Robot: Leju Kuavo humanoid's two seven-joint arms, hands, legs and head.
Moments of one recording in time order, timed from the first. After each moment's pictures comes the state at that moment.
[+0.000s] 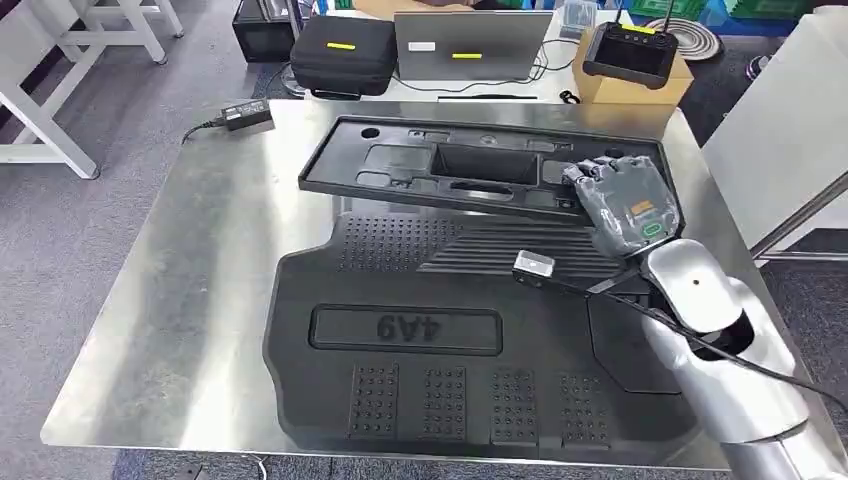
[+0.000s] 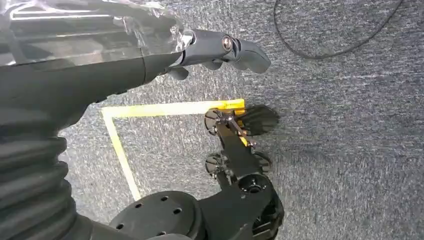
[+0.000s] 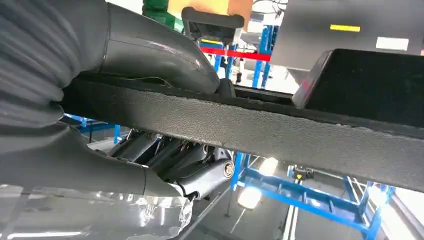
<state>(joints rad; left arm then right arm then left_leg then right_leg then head) -0.21 0.08 1.30 -0.17 -1.18 -0.44 -0.21 -0.45 -0.44 0.33 -1.61 1.41 0.06 -0.11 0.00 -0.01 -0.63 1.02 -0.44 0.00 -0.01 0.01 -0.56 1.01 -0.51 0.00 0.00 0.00</state>
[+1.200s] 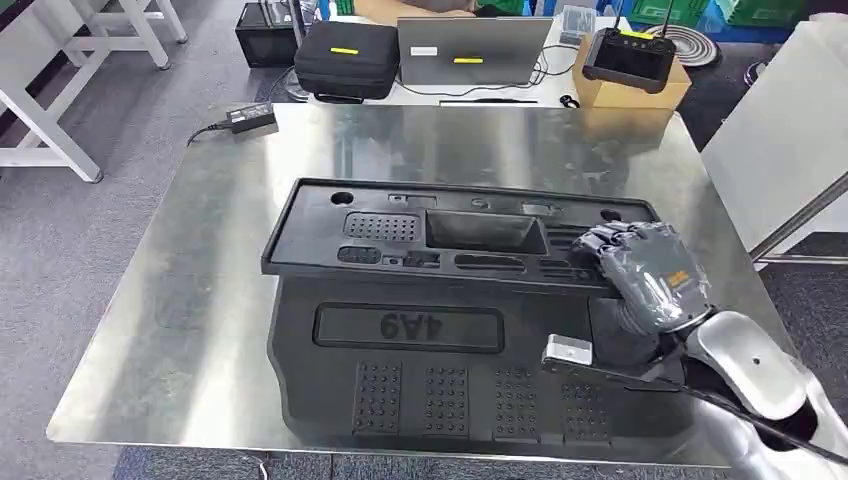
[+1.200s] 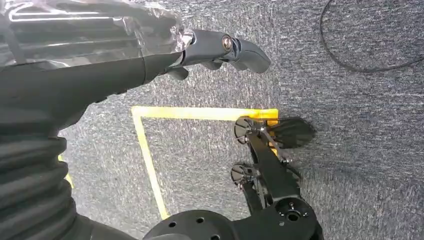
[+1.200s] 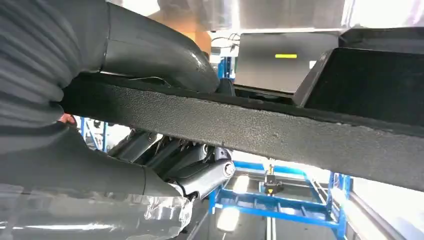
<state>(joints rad) -0.16 0.10 1.31 -0.17 -1.15 -0.41 -0.13 -0.16 -0.57 0.25 -1.92 1.15 0.07 -0.14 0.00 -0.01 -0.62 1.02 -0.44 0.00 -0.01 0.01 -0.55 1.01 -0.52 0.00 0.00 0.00</state>
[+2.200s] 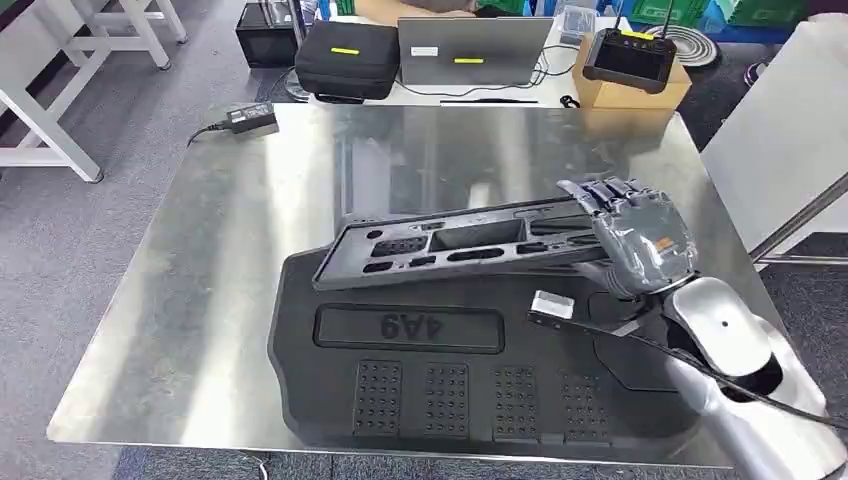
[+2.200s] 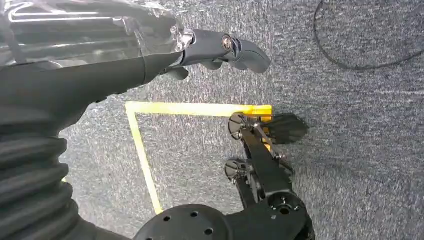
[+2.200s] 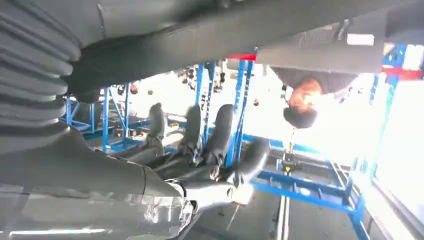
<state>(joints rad) -0.16 0.10 1.31 -0.17 -1.13 -0.43 -0.14 -0.31 -0.53 0.32 -1.72 1.29 -0.03 -0.11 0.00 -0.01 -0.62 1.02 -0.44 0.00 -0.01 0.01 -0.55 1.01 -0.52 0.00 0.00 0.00</state>
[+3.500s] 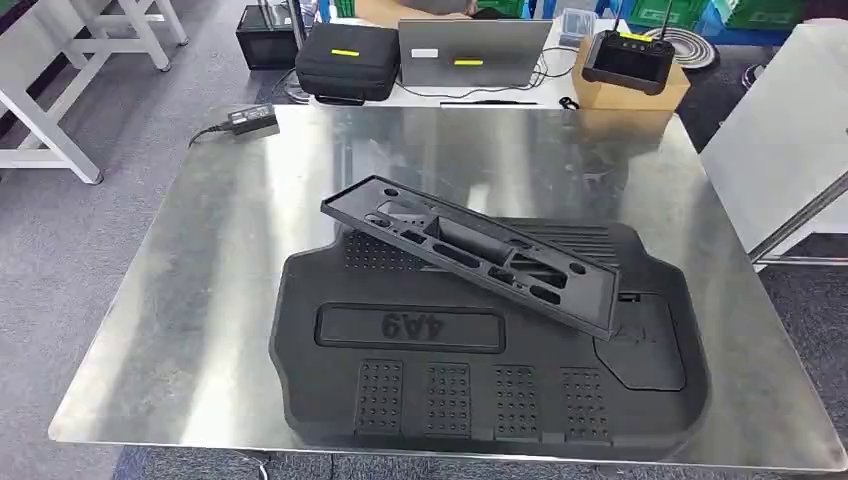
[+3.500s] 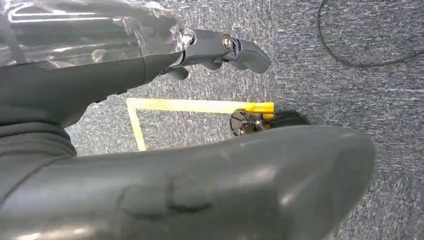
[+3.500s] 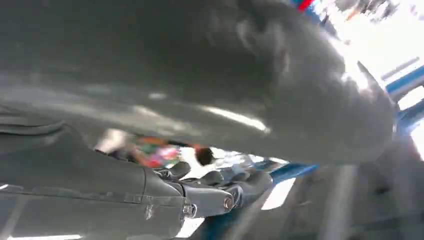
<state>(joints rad) -0.15 0.10 1.31 -0.17 -1.11 -0.44 -0.13 -0.34 -0.63 -0.38 -1.65 0.49 -0.03 0.00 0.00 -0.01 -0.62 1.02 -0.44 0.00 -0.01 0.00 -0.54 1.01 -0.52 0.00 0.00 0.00</state>
